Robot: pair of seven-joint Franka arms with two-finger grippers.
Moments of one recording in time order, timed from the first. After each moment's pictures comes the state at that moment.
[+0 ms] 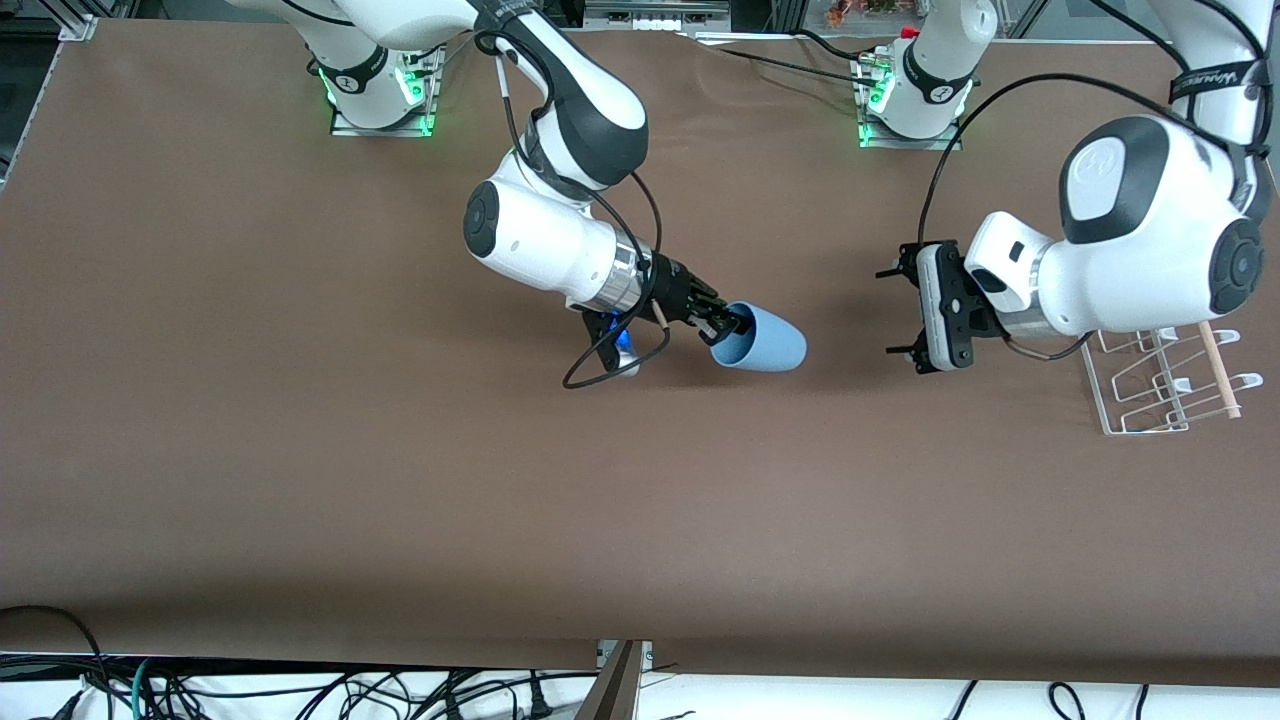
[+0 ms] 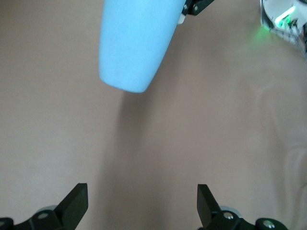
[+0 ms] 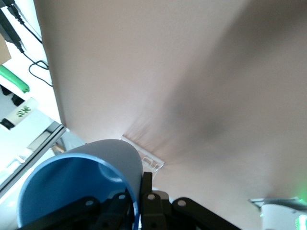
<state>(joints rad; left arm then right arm) -0.03 0.27 -0.15 -1.68 -0.46 1.78 1.33 0.70 0.66 0.07 -1.32 0.96 2.47 1.13</state>
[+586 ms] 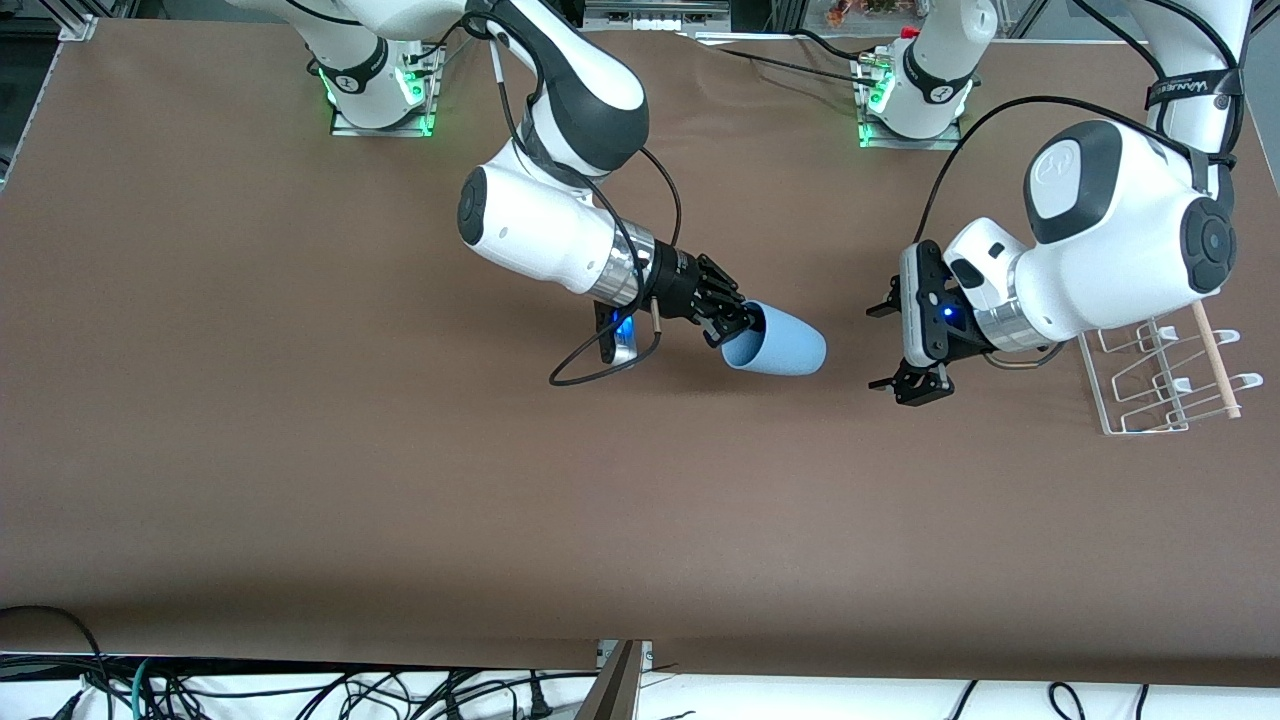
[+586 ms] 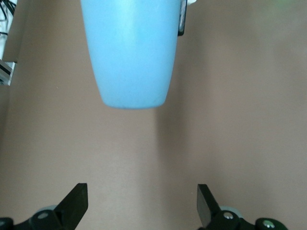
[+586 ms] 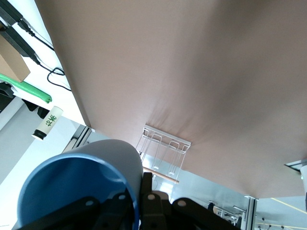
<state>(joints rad) -0.03 0.28 -0.21 -1.67 -0.40 1.97 1.52 0.71 0.66 0.06 -1.25 0.99 2.49 1.32</state>
